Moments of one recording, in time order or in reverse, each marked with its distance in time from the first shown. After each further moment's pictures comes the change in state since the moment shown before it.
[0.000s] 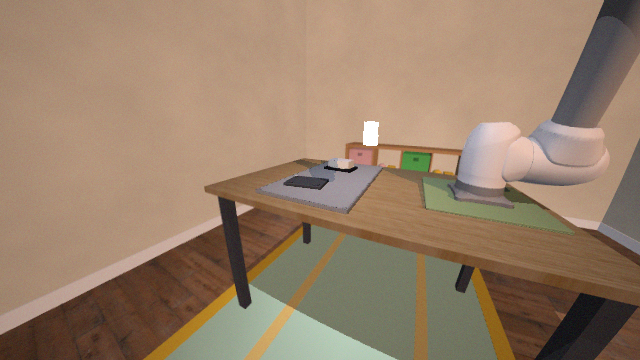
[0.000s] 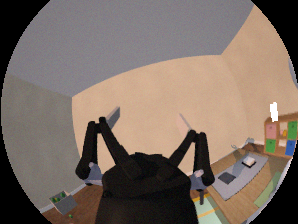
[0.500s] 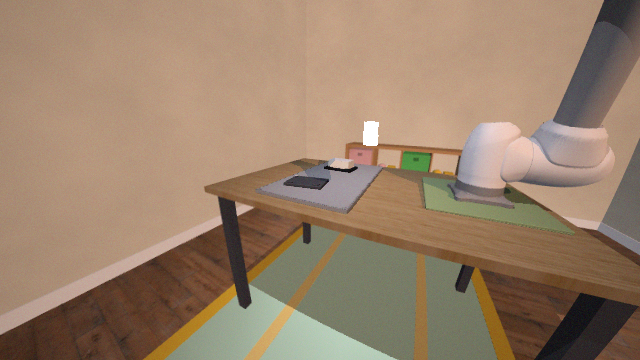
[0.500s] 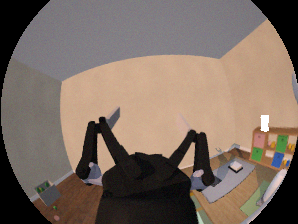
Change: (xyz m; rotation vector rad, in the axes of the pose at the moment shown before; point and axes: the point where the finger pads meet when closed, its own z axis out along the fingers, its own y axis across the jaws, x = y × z) arm -0.046 0.031 0.037 -0.071 -0.061 -0.154
